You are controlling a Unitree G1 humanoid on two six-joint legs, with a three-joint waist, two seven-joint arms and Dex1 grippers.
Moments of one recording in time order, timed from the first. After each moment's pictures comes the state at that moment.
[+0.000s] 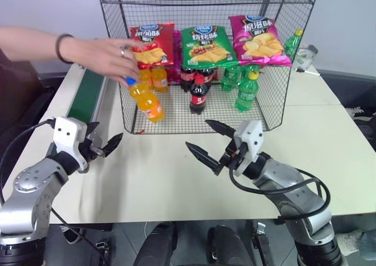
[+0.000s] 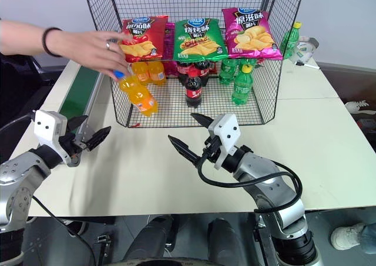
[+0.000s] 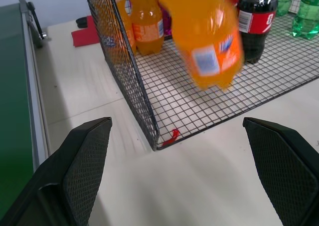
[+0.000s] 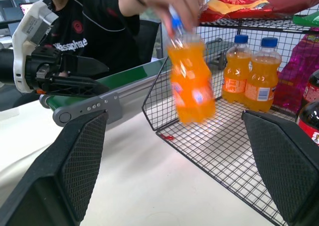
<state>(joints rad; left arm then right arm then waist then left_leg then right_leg) 0.00 0.61 0.37 -0.34 -0.46 0.49 -0.57 -0.13 -0.36 0.13 -0.62 0.45 0.48 0.50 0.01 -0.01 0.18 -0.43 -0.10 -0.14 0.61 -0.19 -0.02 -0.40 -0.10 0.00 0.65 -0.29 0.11</state>
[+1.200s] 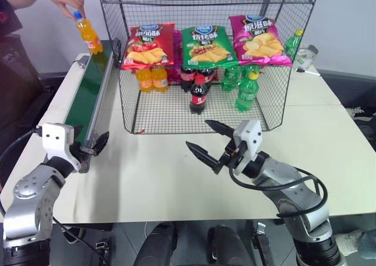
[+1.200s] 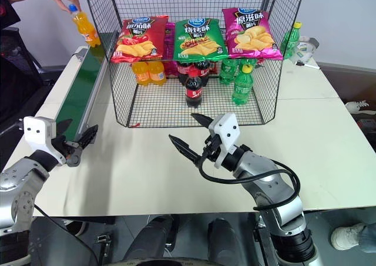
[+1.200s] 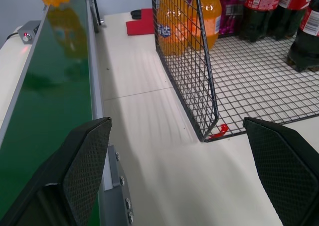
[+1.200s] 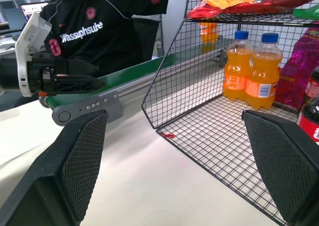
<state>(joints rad) 0.00 0.54 0.42 -0.24 -0.42 0.40 -0.46 -0.14 -0.36 0.13 -0.59 0.46 0.48 0.50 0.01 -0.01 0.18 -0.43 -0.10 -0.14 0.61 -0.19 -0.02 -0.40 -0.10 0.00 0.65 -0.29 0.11</state>
